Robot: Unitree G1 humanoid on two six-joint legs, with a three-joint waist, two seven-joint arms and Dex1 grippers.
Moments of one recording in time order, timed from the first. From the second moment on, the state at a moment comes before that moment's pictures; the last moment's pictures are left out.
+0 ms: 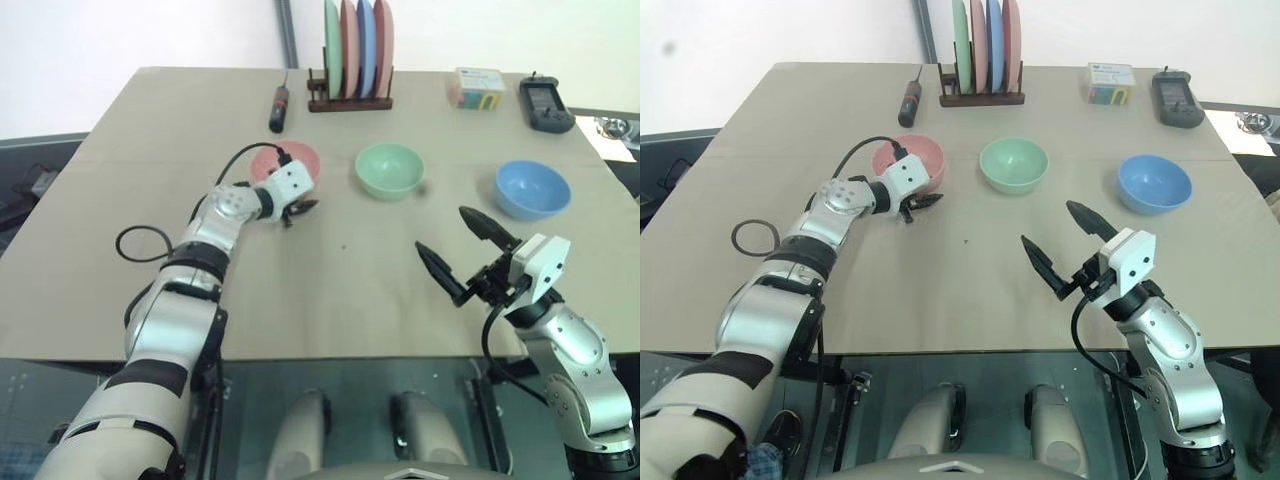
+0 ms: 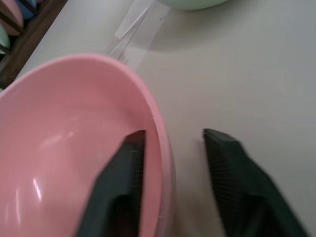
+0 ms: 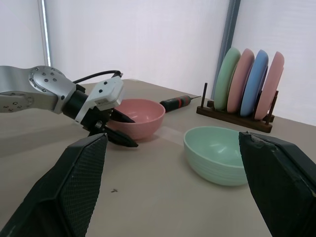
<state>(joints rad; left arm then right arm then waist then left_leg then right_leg) -1.05 0.48 -0.23 1.09 0.22 -0.28 -0.76 0.04 -0.35 -0.03 -0.55 0.37 0.11 0.54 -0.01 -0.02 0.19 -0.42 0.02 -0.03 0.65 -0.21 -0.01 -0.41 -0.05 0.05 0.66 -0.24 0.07</state>
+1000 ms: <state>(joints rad) -0.67 0.59 -0.26 0.05 -0.13 0.14 -1.32 -0.05 -0.40 -0.04 -0.46 0.40 0.11 0.63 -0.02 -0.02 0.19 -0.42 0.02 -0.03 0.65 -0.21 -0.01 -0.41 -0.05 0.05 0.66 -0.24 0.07</state>
